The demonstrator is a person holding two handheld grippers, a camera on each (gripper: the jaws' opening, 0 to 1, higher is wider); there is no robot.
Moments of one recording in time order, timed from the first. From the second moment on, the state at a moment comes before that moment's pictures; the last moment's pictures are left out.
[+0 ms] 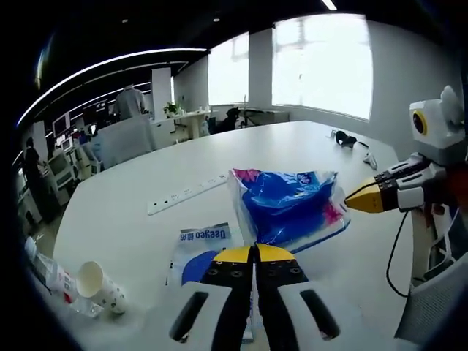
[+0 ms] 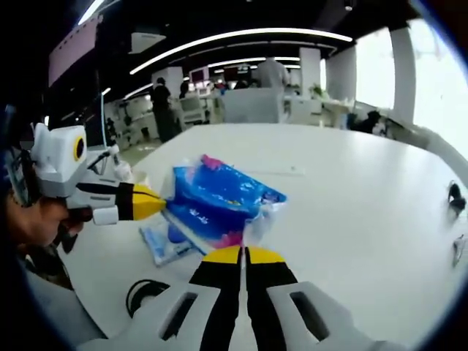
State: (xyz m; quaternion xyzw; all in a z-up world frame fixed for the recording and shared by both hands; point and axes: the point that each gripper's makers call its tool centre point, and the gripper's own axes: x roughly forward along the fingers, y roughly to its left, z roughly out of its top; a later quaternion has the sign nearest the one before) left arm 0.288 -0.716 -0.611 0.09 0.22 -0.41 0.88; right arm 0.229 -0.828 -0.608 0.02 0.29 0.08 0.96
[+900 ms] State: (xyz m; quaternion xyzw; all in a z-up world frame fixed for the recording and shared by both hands) left arm 0.259 -0.746 -0.618 0.08 0.23 -0.42 0.87; right arm 0.201 -0.856 -0.614 0.02 0.30 0.08 0.95
